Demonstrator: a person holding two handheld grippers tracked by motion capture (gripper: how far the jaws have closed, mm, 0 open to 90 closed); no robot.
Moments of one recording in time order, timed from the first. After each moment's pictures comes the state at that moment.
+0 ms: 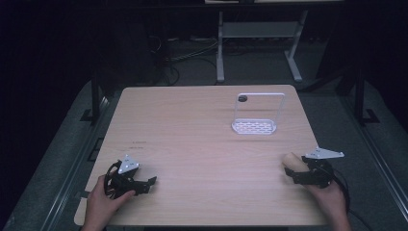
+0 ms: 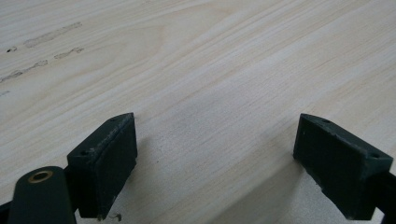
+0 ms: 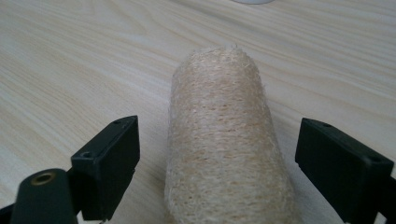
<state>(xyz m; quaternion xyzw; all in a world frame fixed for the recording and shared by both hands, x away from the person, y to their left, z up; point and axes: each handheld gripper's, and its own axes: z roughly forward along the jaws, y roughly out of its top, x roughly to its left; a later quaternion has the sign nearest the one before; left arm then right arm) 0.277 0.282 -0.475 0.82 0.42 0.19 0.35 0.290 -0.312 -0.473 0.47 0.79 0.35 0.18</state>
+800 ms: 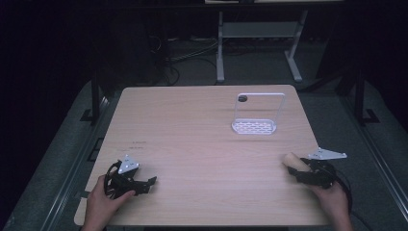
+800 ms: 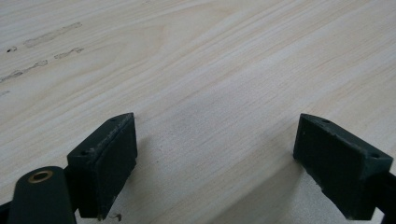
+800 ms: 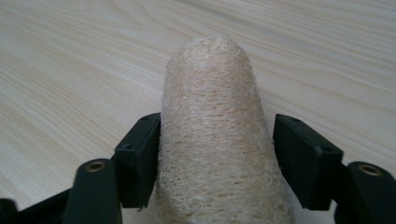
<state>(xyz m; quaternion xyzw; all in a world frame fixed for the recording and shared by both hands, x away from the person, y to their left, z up) 0.277 0.282 -0.475 0.82 0.42 0.19 0.35 0.287 -0.317 -0.474 0.48 0.79 0.35 0.18</state>
